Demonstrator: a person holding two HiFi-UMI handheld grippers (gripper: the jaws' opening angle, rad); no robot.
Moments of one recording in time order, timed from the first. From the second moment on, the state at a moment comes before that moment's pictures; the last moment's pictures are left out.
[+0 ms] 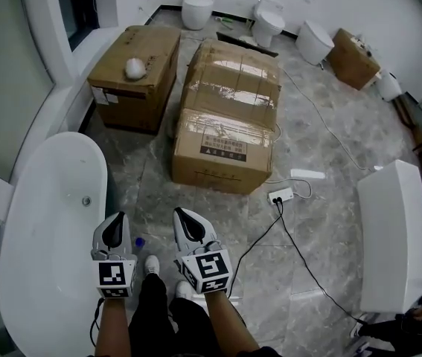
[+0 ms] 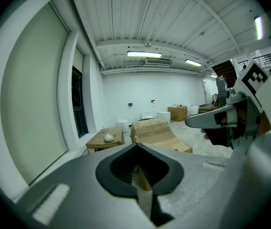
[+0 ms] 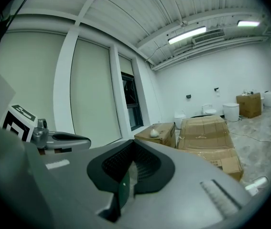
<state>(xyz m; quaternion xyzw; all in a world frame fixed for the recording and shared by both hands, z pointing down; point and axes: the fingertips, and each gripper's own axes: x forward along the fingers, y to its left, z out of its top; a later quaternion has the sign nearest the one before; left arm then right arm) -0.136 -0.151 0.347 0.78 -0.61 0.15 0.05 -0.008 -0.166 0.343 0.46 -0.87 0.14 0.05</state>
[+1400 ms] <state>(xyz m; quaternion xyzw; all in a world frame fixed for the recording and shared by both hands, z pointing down) -0.122 -0.133 0.216 0.77 -0.63 0.09 -0.02 0.009 -0.154 0.215 0.44 -0.90 0.05 0.00</state>
